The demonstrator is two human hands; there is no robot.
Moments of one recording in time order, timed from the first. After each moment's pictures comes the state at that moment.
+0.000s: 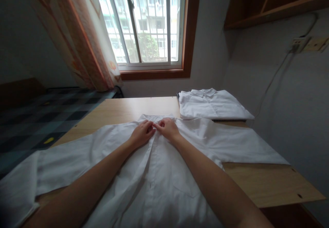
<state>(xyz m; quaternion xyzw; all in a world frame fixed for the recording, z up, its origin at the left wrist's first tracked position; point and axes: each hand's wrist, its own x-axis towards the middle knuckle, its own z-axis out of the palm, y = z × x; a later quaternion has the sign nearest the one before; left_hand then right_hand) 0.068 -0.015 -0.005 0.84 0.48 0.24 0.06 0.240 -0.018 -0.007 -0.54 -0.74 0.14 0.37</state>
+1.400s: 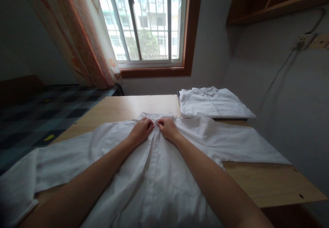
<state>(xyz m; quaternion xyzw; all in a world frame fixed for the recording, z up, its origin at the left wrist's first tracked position) 0.071 -0.008 -0.003 0.83 0.51 0.21 0.05 0.240 -0.010 -0.022 -0.48 -0.74 0.22 0.41</state>
